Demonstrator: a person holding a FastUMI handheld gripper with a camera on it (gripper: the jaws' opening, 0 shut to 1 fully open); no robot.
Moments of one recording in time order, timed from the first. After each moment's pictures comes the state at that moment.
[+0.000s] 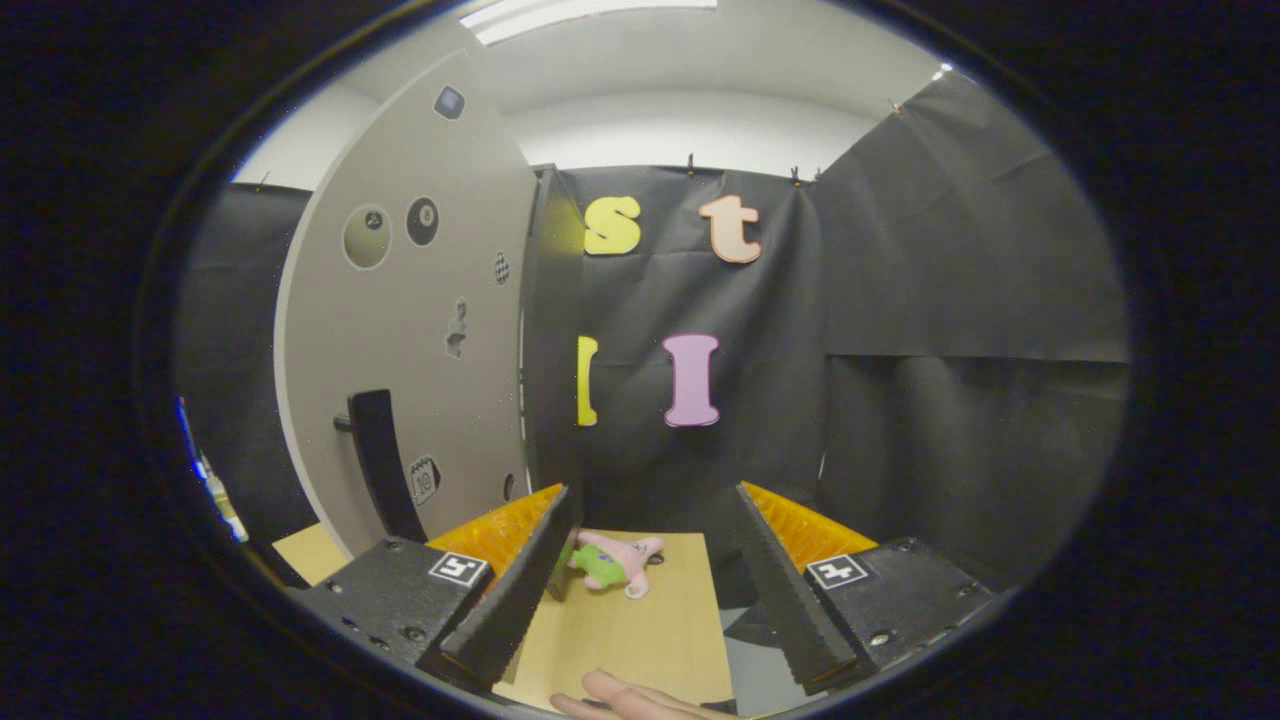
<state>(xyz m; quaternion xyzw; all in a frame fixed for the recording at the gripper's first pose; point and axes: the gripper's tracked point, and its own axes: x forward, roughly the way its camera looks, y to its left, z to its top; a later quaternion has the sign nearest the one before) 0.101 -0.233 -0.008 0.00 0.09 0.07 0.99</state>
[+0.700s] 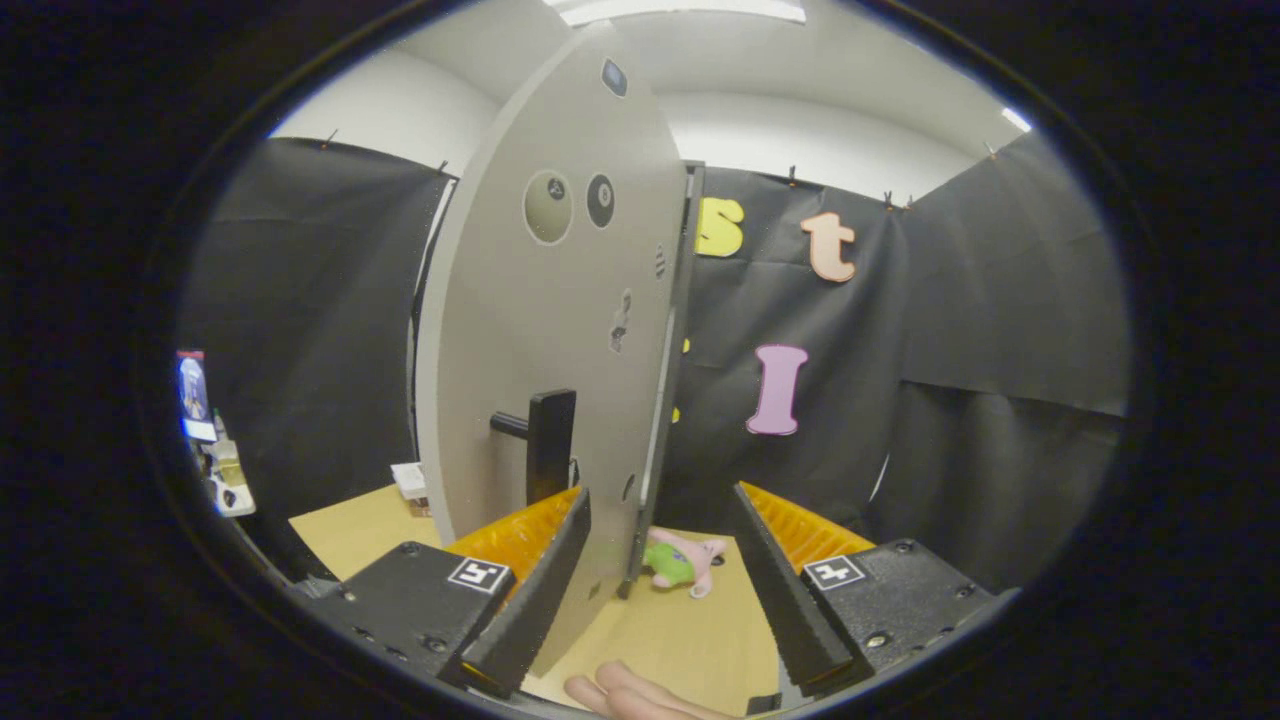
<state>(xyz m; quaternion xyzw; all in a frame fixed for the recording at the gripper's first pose) 0.065 -0.074 -0.012 -0.06 0.11 0.13 0.98</state>
